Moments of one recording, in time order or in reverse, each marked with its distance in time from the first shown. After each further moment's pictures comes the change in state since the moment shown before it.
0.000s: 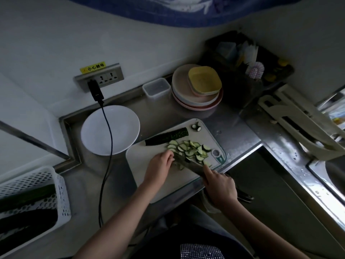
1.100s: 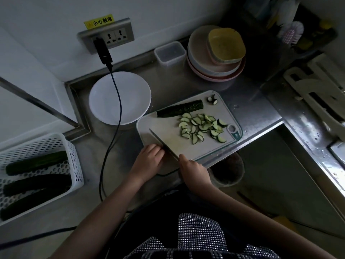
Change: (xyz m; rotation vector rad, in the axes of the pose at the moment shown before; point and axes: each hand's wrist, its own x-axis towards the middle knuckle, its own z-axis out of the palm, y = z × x) left_hand -0.070 -0.082 -0.011 0.365 -0.043 0.325; right_hand -0.004 -0.101 0.037 0.286 -0.274 -0.074
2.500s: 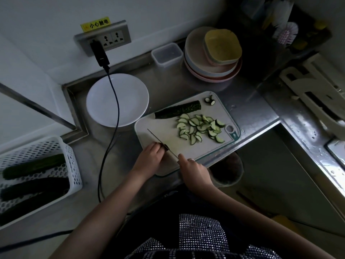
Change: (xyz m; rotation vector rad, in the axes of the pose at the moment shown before) left_hand 0.016 0.005 -0.005 0.020 -0.106 0.009; right_hand -0.002 -0.001 -0.008 -0.050 0.032 -0.032
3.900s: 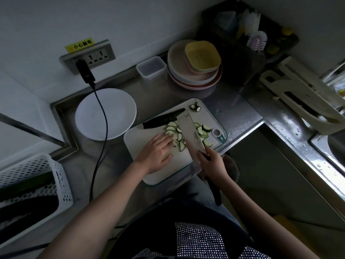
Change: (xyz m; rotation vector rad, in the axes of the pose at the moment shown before) left_hand 0.059 0.009 -0.007 -0.023 -0.120 0.235; right_hand -0.006 0.071 -0.032 0.870 0.317 0.344
